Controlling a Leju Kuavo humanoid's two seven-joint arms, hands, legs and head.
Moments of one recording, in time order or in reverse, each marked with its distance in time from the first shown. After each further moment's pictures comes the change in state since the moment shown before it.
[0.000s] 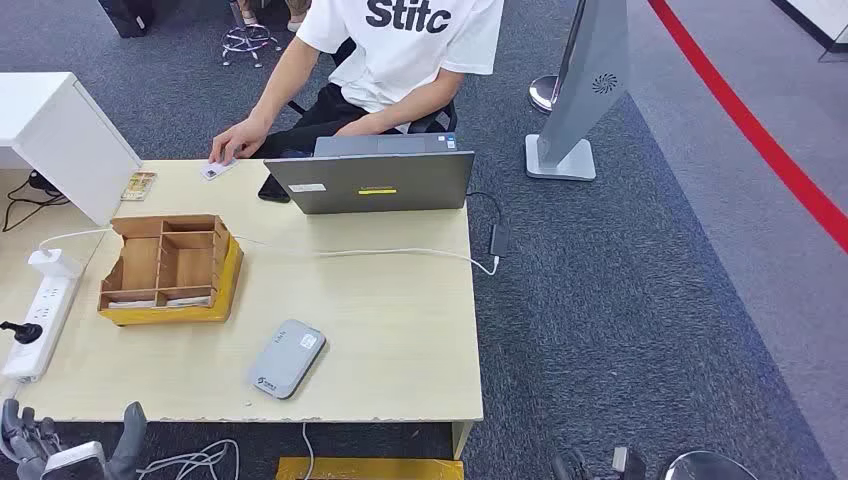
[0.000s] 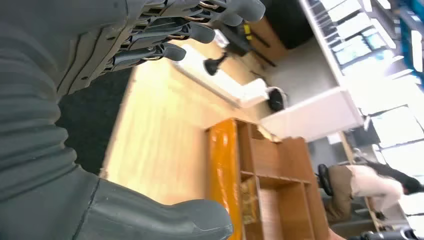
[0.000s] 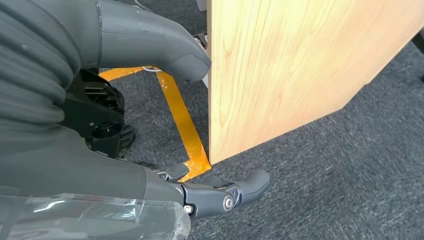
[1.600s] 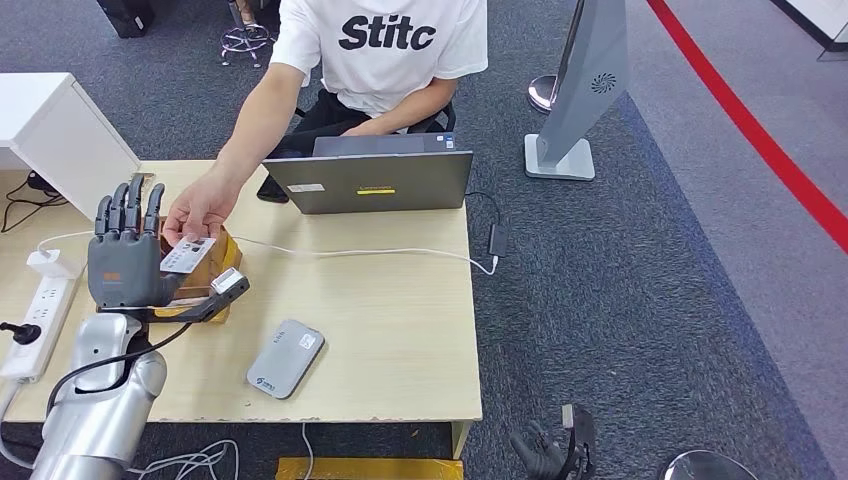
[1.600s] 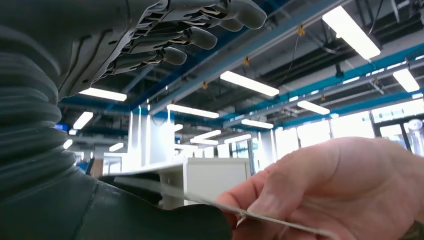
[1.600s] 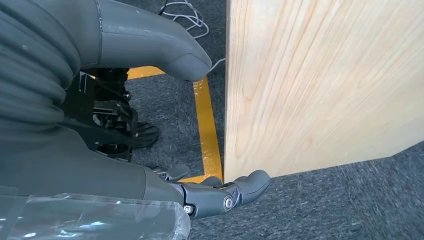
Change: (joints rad) left arm -0.709 0.424 -0.351 0.585 -1.238 0.274 0.555; right arm -0.097 0.033 0.131 0.022 0.123 -0.074 0.130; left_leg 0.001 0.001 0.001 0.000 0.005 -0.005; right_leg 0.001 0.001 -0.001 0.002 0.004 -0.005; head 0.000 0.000
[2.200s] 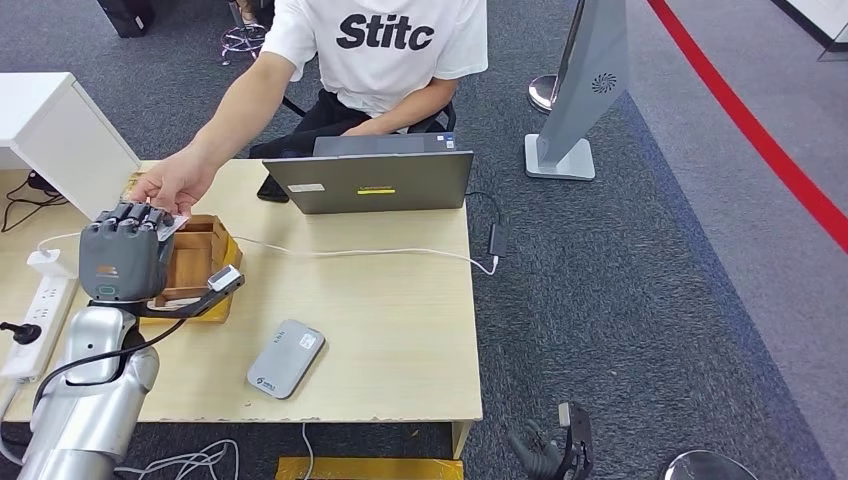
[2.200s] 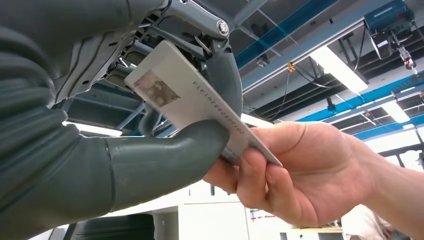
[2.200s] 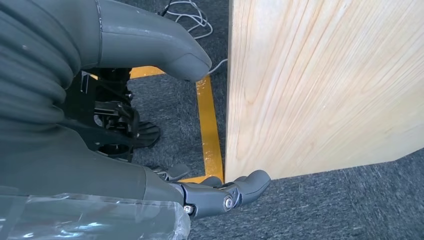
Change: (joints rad) left arm -0.016 0.017 -0.002 -0.016 -0.082 0.053 -0.001; right arm -0.002 0.001 0.025 0.002 -0.013 -0.006 0.004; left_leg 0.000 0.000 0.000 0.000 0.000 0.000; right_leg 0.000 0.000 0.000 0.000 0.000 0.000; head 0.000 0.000
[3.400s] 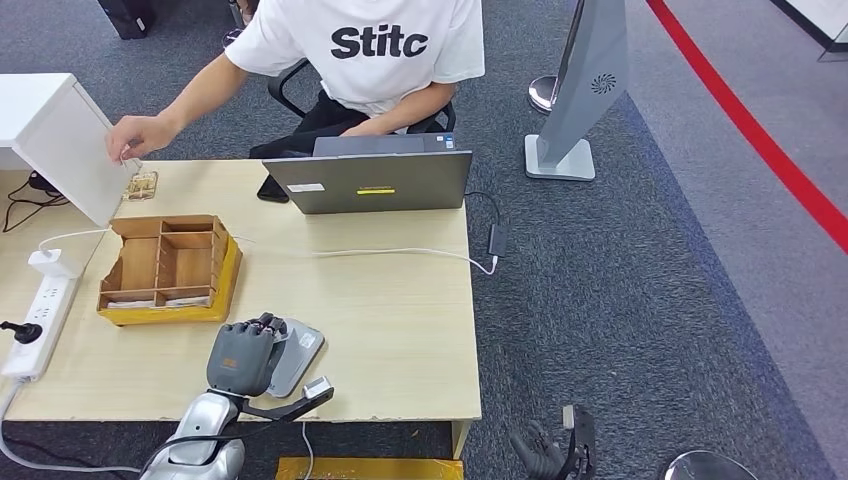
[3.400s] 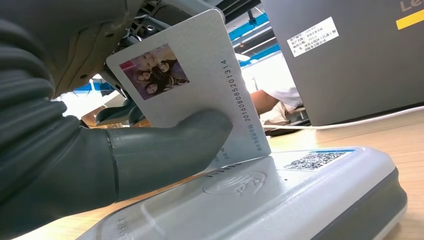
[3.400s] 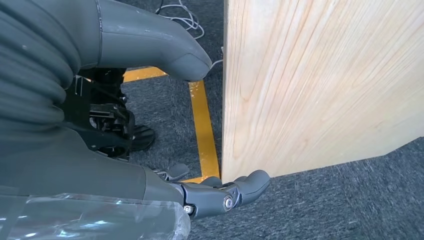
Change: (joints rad) left arm 0.204 -0.159 -0.158 0.227 0.010 -0.010 -0.045; right arm 0.007 0.000 0.013 0.000 -0.038 -0.003 -0.019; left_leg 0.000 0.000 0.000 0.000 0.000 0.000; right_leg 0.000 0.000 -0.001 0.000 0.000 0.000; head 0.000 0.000
